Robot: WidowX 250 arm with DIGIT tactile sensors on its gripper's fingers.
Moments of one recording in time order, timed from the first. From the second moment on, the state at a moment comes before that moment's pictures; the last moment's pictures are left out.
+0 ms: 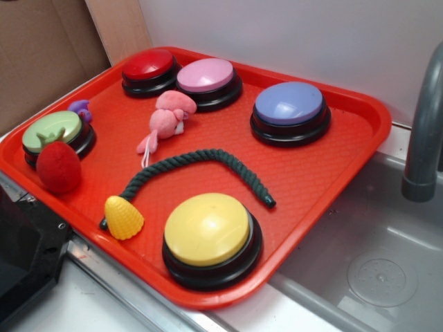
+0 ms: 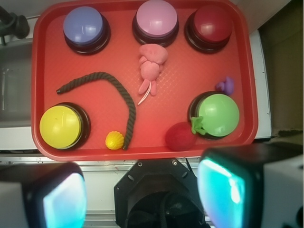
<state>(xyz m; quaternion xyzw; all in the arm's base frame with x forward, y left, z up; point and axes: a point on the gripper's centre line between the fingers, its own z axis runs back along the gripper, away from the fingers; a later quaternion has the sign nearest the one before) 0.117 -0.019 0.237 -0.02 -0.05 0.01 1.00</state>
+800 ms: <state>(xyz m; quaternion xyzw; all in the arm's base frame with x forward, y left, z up) 0.139 -0.034 0.206 0.02 -0.07 -0.08 0.99</state>
